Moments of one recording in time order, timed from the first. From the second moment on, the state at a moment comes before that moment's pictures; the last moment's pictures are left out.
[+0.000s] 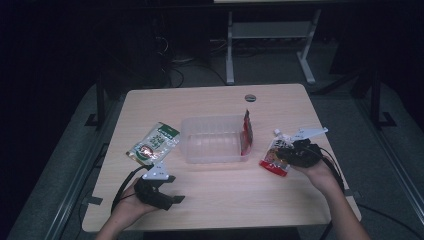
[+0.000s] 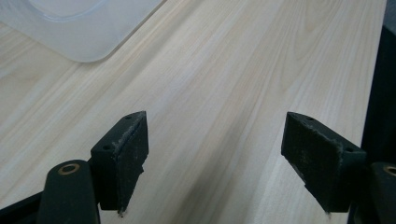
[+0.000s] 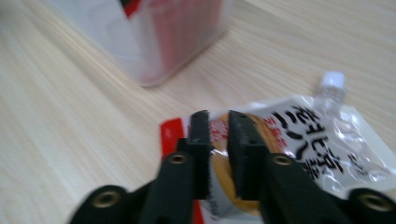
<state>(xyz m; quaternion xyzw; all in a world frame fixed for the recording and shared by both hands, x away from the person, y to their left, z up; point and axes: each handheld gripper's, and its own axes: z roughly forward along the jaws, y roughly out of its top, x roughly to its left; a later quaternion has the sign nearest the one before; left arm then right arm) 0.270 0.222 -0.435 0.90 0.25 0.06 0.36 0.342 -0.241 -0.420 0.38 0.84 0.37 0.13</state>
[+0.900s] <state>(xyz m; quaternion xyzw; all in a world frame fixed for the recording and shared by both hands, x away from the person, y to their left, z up) 0.275 0.225 -0.443 0.90 0.25 0.05 0.35 0.366 -0.242 -0.459 0.41 0.85 0.30 0.13</state>
